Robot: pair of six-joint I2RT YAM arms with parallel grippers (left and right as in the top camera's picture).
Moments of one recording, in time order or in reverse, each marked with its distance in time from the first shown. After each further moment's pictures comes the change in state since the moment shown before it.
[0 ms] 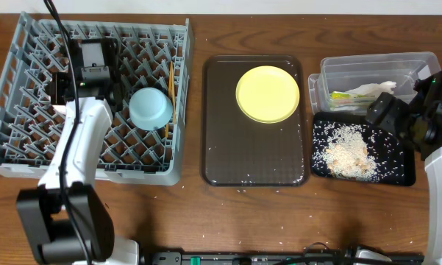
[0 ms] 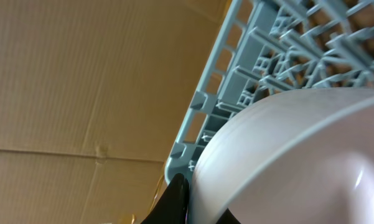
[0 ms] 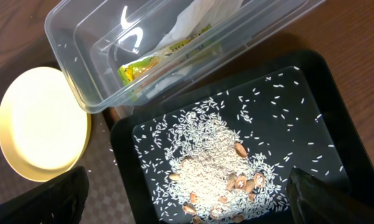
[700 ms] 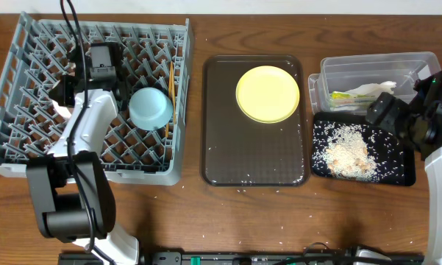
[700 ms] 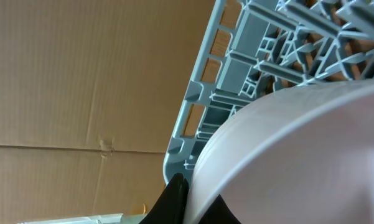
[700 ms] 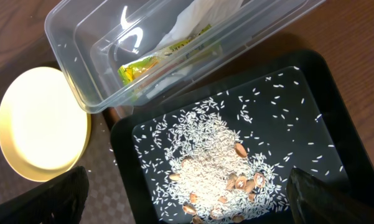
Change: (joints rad) left arm -0.002 0.143 -0.003 0.049 -0.087 -0.008; right arm 0.000 0.000 0.000 0.000 0.000 0.000
